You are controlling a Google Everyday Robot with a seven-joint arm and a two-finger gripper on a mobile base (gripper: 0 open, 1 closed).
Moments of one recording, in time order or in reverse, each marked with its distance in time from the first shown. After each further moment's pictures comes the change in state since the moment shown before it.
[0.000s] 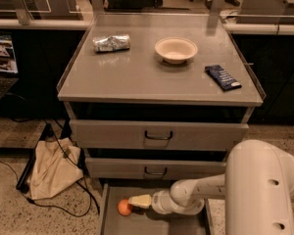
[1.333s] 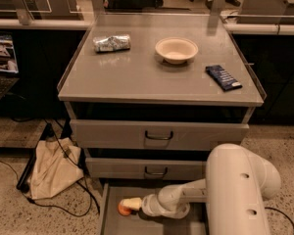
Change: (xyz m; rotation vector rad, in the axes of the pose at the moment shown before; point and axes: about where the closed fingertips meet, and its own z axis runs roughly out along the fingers) arm 0.001 -0.002 0.072 0.008 -0.028 0.004
